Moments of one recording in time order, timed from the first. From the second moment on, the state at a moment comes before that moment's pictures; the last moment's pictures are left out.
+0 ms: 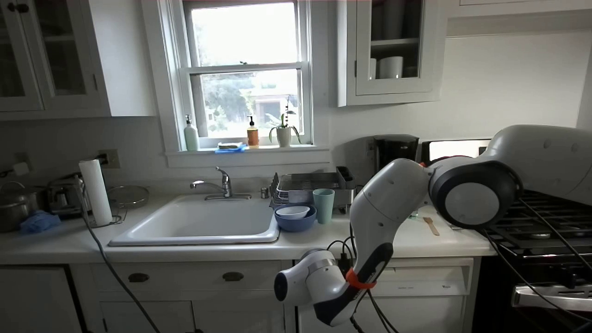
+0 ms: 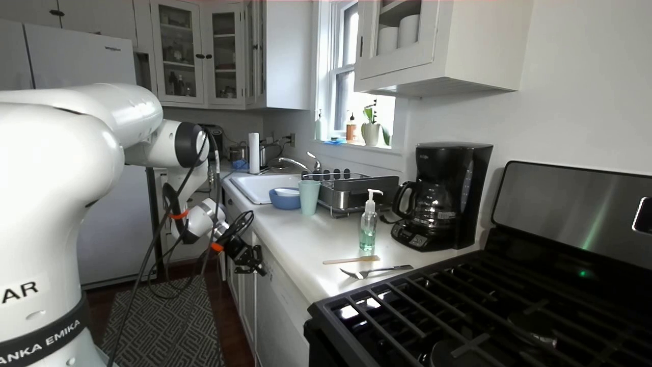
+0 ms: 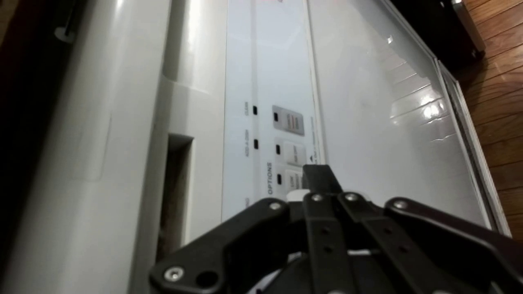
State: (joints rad) arm 0.56 1.33 0.01 -1.17 -0.94 1.74 0.48
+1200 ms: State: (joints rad) arm 0.56 1.32 0.02 -1.17 -0.90 1.69 0.41
